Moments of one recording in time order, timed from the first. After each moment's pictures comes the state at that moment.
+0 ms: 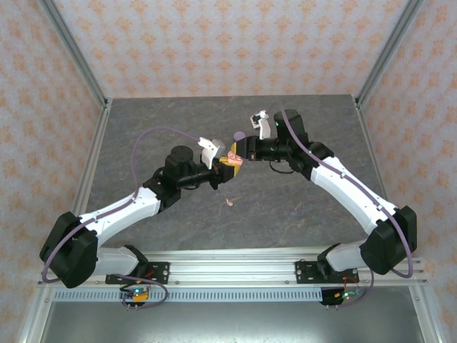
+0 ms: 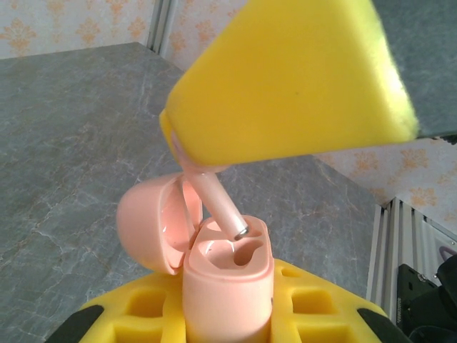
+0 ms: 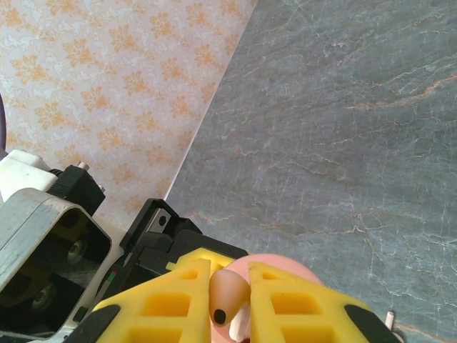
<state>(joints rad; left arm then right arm) -0.59 1.28 0.75 0.26 0.44 -0.27 0.54 1.37 1.22 -0.37 -0.60 0.58</state>
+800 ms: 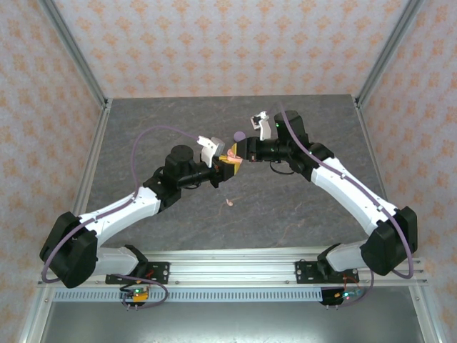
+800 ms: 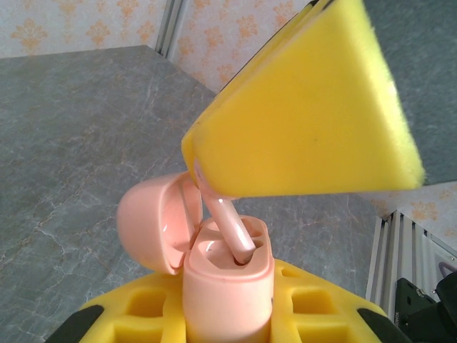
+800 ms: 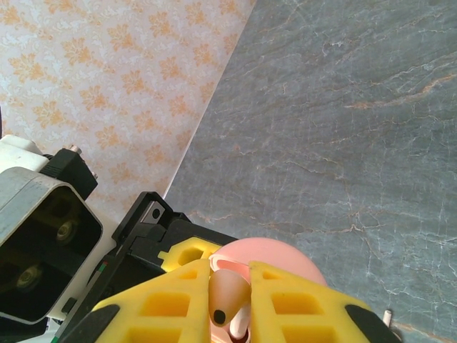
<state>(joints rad) -0.59 1.28 0.76 0.26 0.42 -0.31 0.54 1.36 1.20 -0.37 -0.60 0.57</state>
